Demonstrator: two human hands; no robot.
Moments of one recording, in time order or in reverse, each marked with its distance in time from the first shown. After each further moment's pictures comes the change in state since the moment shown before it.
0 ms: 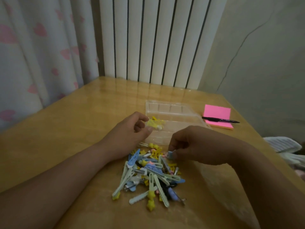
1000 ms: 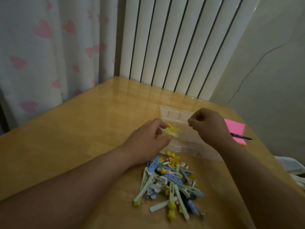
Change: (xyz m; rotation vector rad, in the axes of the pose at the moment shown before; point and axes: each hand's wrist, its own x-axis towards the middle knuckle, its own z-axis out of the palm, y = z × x) left_hand 0.001 0.000 0.001 0.047 -0.026 0.008; right_hand 0.083 0.023 -0.008 0.147 0.752 0.261
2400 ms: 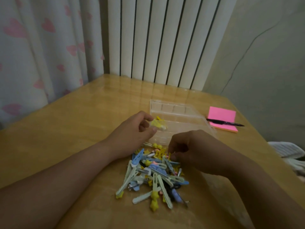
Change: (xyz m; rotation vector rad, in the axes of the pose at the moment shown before) left_hand 0.000 0.000 0.000 -0.028 0.025 0.001; right_hand -0.082 -0.005 -0.034 -0.178 -0.592 -0.307
